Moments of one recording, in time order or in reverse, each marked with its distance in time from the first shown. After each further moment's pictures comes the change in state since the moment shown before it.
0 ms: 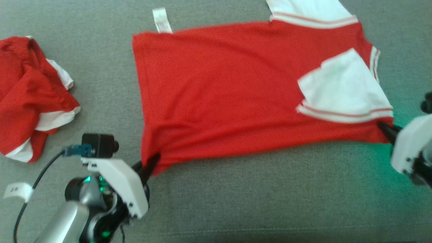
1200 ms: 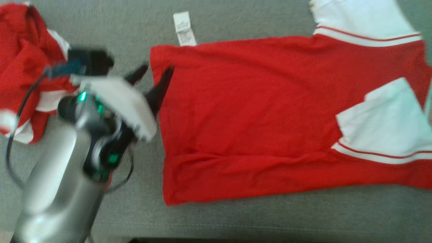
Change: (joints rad) left arm -0.334 -0.048 -0.003 -0.025 0.052 0.038 0.026; right arm -0.270 -0.143 -0.078 -0.203 -0.033 0.001 0.108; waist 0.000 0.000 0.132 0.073
